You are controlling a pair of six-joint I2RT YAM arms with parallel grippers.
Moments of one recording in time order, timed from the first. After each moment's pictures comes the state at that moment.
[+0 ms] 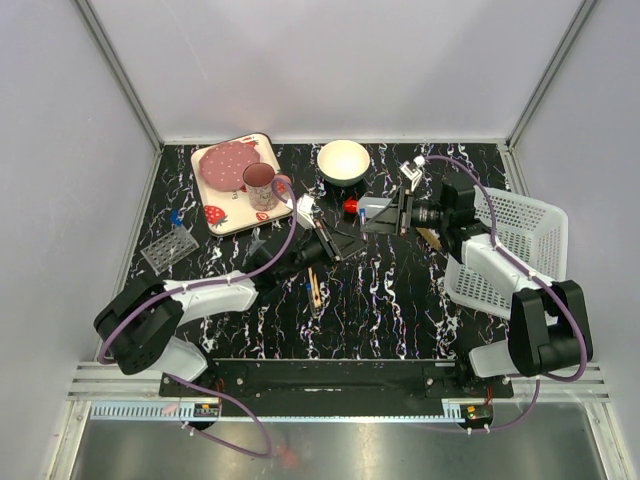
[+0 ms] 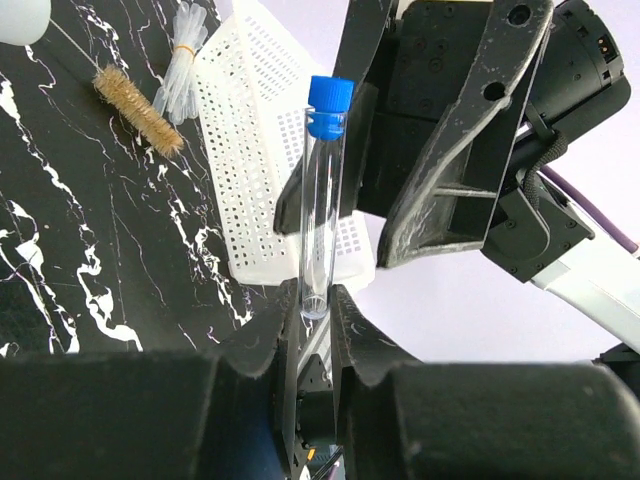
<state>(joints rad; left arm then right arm) -0.83 1.44 0.66 0.76 0.17 -1.11 0.21 1.41 0.85 0.28 -1.12 0.75</state>
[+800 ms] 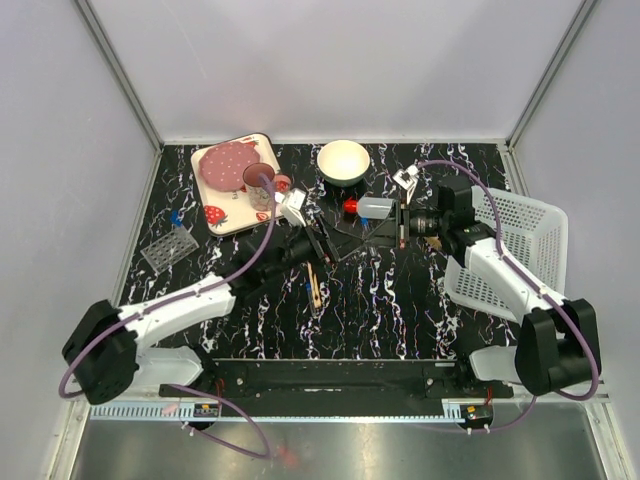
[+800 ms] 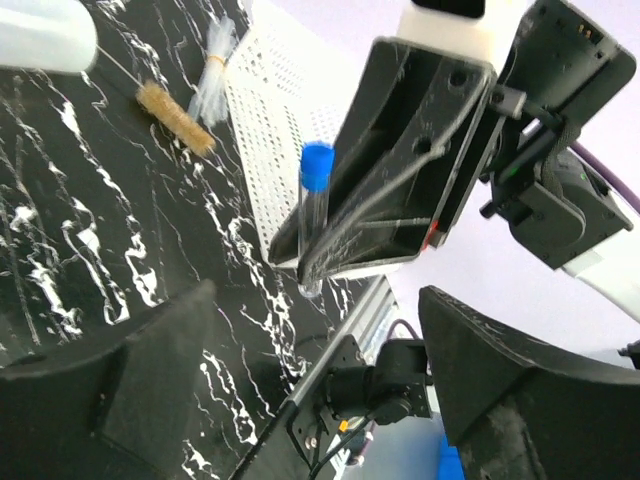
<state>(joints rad) -0.84 1.24 0.69 0.47 0.14 -0.99 0.27 1.33 0.88 0.01 -1.09 0.41</state>
